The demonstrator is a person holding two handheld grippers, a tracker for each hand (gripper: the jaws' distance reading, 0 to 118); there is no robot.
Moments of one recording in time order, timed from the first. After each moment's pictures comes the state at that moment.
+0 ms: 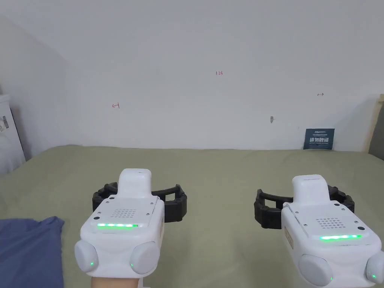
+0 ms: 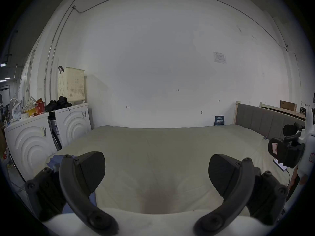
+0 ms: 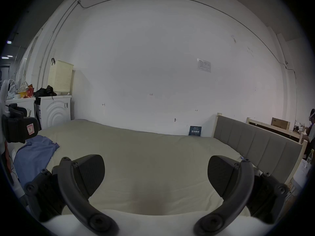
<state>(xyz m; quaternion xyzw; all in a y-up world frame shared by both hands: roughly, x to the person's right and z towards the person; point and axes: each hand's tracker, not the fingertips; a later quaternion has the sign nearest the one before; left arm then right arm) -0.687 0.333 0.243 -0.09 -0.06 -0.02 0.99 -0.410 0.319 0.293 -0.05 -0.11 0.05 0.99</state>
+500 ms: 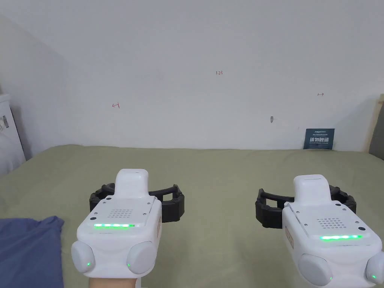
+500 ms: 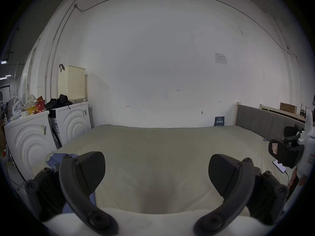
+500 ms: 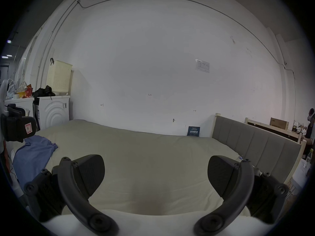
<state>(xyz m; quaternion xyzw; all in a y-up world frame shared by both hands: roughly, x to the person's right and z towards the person) -0.690 0.332 0.241 -0.09 -0.06 -0.01 0.99 -0.408 0.318 0.293 -0.05 -0.11 0.05 0.99</state>
